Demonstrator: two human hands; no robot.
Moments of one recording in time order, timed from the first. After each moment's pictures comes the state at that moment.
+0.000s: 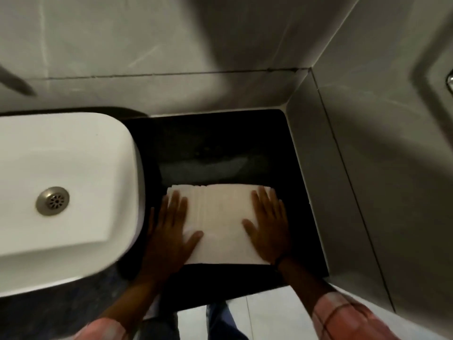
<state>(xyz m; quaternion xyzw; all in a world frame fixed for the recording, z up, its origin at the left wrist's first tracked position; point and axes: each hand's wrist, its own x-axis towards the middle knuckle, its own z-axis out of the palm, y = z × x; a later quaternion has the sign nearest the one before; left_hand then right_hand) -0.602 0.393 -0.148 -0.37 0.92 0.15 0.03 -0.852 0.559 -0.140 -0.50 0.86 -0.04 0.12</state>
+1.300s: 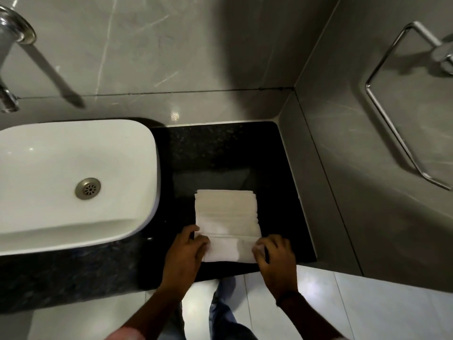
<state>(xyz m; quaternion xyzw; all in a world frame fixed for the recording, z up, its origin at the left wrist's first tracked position) -0.573 0.488 -0.097 -0.41 0.86 0.29 -0.08 -0.783 0.665 -0.091 -0.39 0.88 -0.23 0.13</state>
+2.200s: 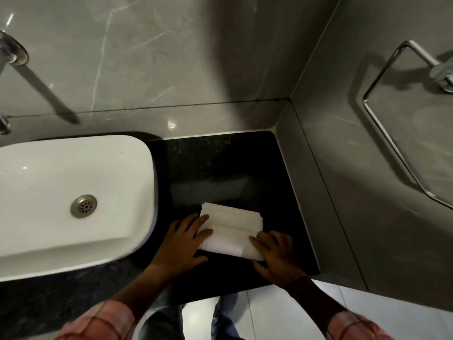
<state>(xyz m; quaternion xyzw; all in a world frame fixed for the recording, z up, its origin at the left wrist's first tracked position) -0.602 0.407 -0.071 -0.19 0.97 0.11 0.10 -0.833 0.635 -0.095 -0.62 0.78 -0.06 0.06</state>
